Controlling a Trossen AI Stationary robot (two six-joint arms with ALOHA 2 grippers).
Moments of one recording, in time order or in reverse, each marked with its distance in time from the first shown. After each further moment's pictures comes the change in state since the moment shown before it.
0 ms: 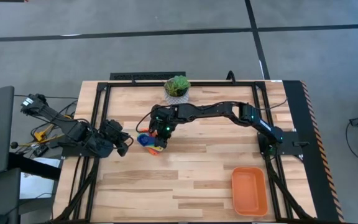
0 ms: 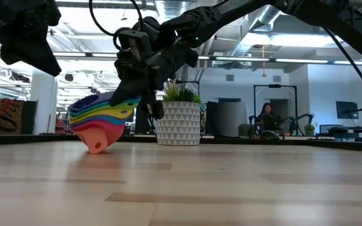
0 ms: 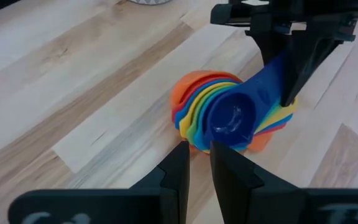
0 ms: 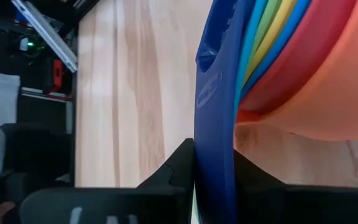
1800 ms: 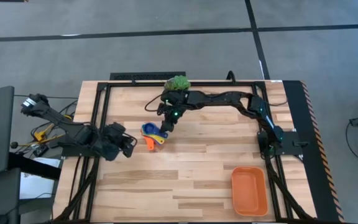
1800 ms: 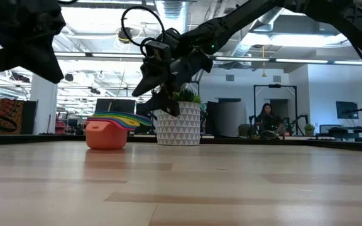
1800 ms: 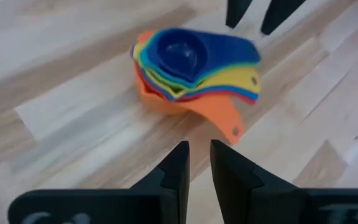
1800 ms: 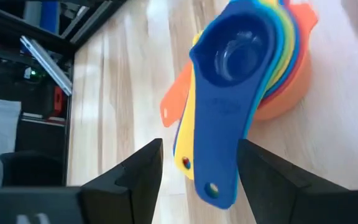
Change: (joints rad) left arm 0.009 0.106 0.001 0.079 0.040 -0.212; right arm -0.141 -0.126 -0.191 0.107 -0.051 -0.045
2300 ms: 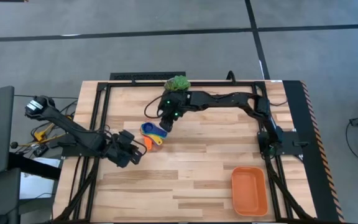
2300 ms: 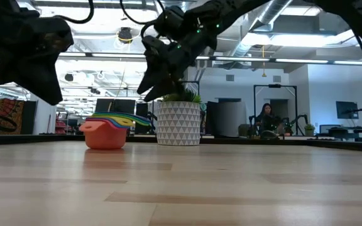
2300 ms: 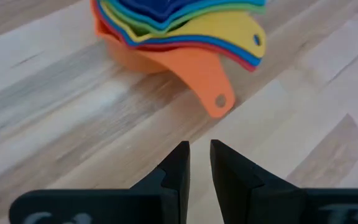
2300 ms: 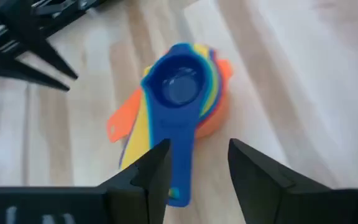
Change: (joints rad) left arm 0.014 0.236 0.000 0.141 0.124 -0.070; right arm 0.053 -0.093 0.000 -0.060 0.381 -0.040
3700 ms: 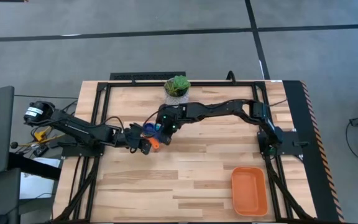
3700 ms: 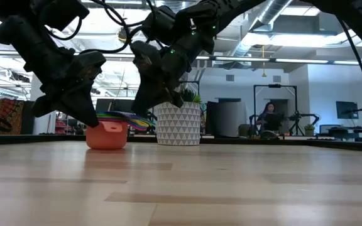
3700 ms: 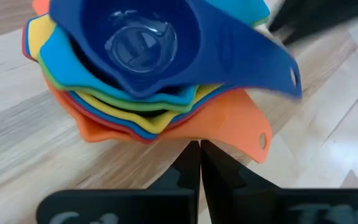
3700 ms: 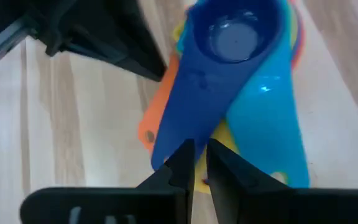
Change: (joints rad) left arm 0.323 0.078 -0.191 0.536 0.166 0.294; right arm 0.089 0.057 -0.006 -0.010 0.061 0.048
